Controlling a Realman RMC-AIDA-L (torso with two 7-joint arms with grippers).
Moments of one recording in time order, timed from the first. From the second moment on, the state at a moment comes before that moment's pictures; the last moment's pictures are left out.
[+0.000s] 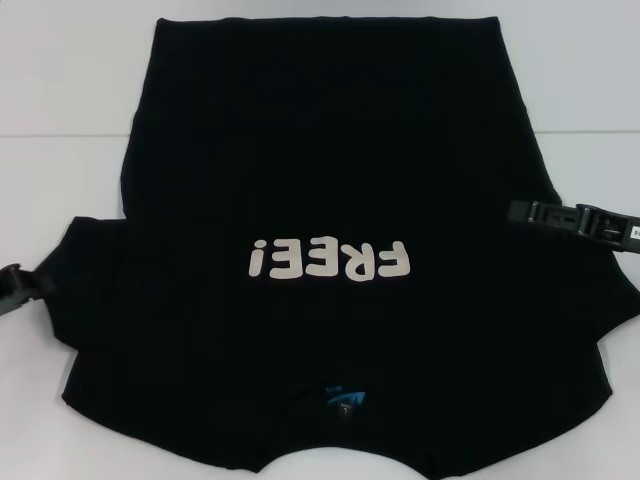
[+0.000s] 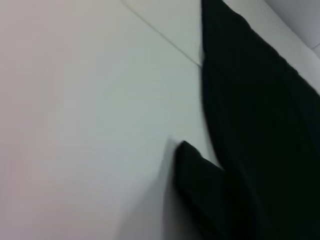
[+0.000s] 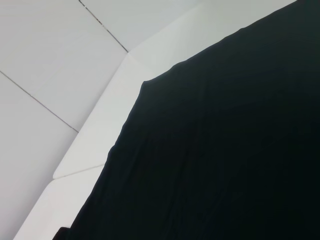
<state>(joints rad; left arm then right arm) -0.42 -2.05 0.46 0.80 2.29 1.18 -2.36 0.57 2.06 -0.57 -0.69 -2.08 -1.27 2.09</state>
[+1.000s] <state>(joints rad) -0.40 -2.03 0.42 0.83 2.36 1.12 -2.43 0.56 2.05 -0.57 -0.69 -2.07 -1.27 2.09</state>
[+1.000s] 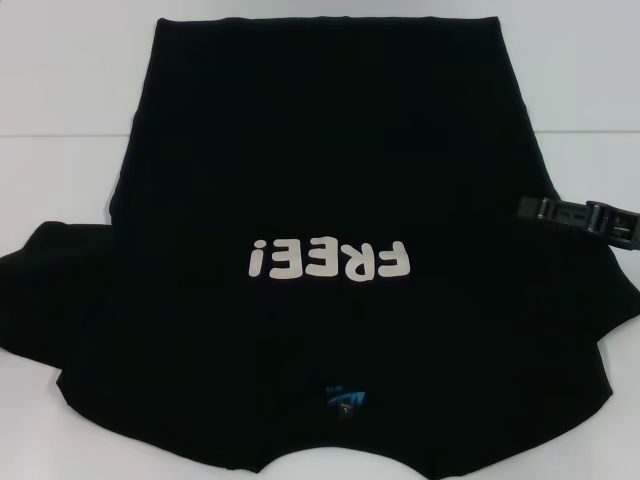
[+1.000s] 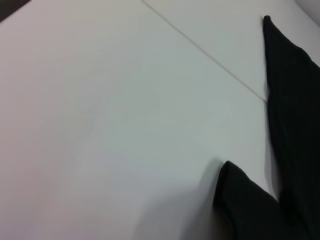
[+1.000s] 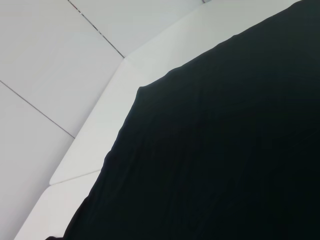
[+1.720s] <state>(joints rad) -0.51 -2.08 0.44 0.97 2.25 1.42 -2.47 0.56 2.05 -0.57 -0.69 -2.07 -1.28 2.09</state>
